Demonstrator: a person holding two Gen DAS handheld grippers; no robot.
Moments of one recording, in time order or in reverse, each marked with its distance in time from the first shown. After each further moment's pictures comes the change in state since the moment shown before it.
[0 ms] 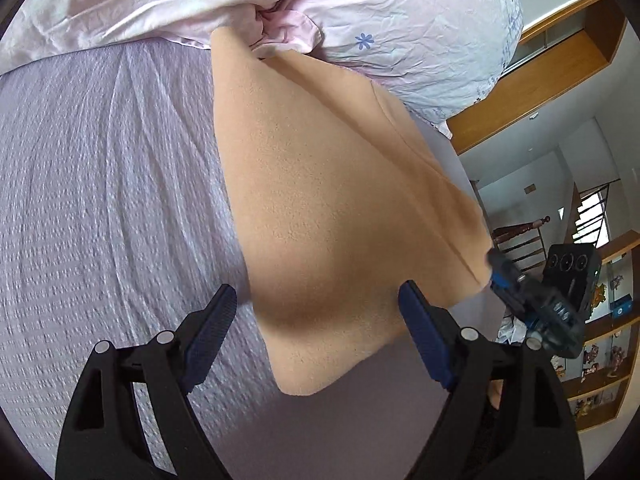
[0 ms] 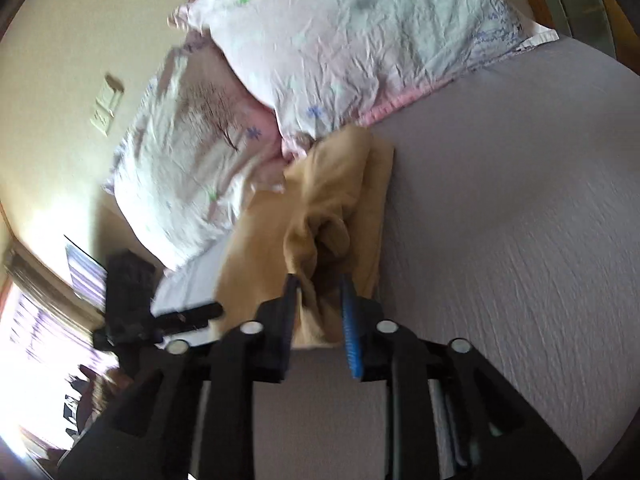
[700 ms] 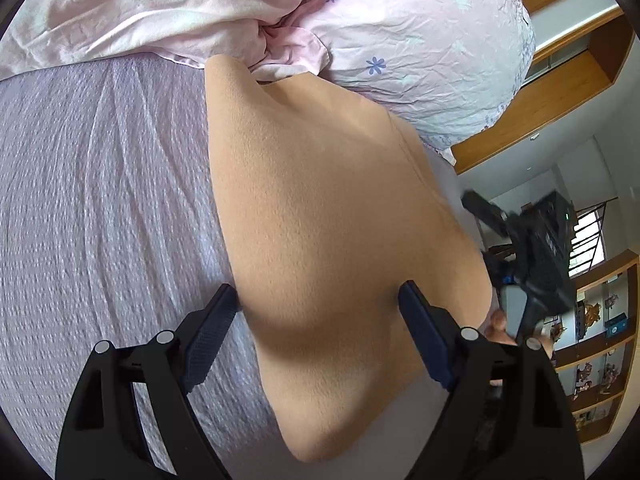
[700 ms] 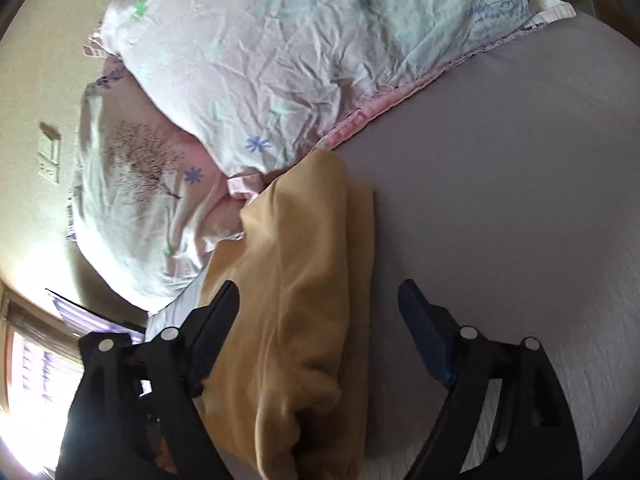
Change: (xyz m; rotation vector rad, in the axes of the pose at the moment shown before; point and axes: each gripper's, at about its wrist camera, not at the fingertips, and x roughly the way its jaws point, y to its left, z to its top) left arm 0.028 -0.001 0.041 -0.043 -0.050 -0.029; right arm 0.075 -0.027 0.067 0.127 0.114 -0.072
